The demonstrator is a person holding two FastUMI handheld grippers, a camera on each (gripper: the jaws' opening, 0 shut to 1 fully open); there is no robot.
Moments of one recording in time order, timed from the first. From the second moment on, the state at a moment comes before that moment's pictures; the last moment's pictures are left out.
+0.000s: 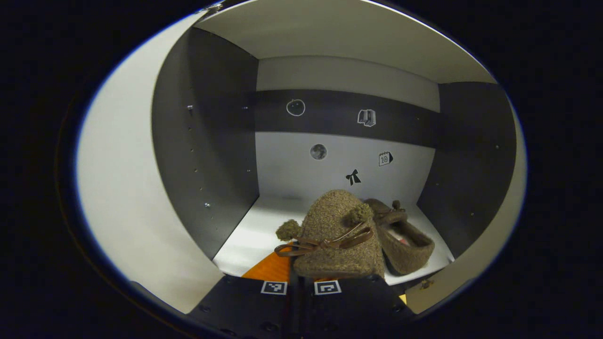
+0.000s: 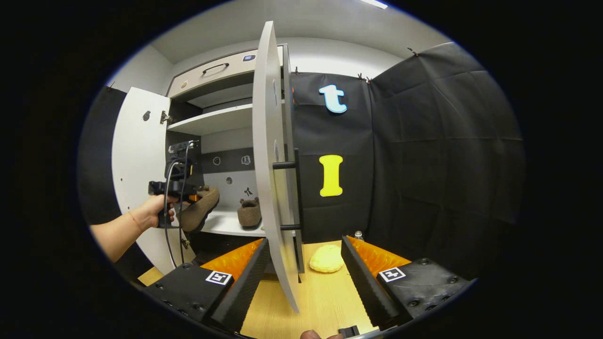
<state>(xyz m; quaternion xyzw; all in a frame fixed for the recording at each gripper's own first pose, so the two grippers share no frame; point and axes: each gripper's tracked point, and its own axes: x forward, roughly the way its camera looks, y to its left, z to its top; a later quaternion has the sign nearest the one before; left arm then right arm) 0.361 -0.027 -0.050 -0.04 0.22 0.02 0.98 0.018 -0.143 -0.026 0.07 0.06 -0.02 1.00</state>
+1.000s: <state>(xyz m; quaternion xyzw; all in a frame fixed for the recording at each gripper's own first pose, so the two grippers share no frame) 0.469 -0.031 -0.112 0.05 0.31 0.04 0.95 0.051 -0.196 -0.041 0.07 0.07 -0.05 0.99</state>
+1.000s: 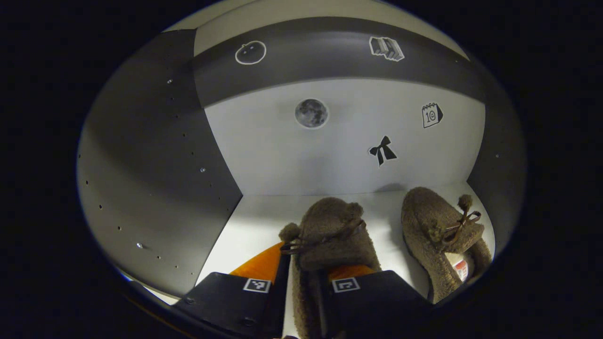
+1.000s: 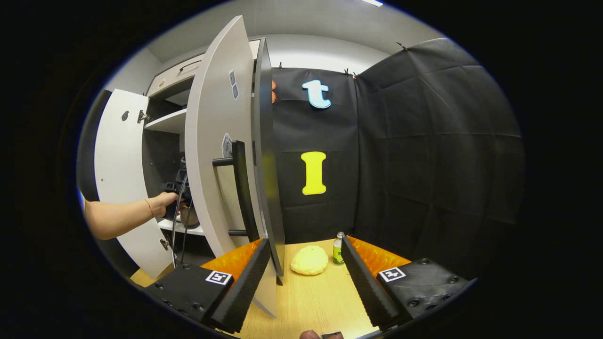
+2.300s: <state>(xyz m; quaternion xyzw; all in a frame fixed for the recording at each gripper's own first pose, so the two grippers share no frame) 0.180 -0.064 0.036 -0.02 0.01 -0.04 1.00 0.081 -0.198 -0.010 0.08 0.05 -0.04 0.99</state>
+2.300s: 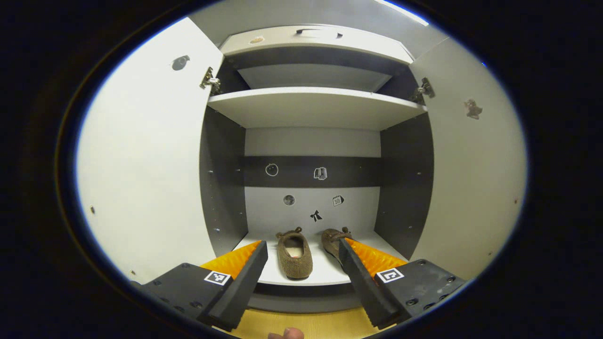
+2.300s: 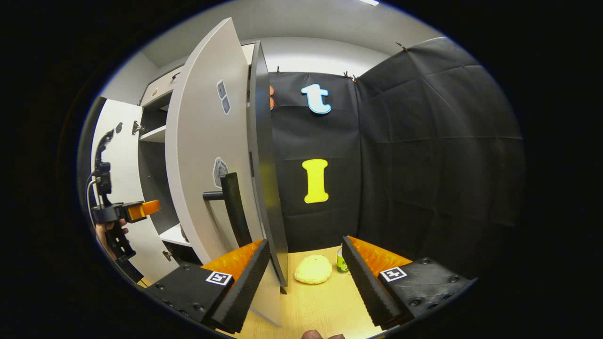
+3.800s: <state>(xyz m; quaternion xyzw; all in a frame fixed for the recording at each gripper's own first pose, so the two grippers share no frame) 0.024 0.033 -0.006 -0.01 0.05 -0.07 1.00 0.098 -0.018 -0.008 0.07 0.06 0.03 1.00</state>
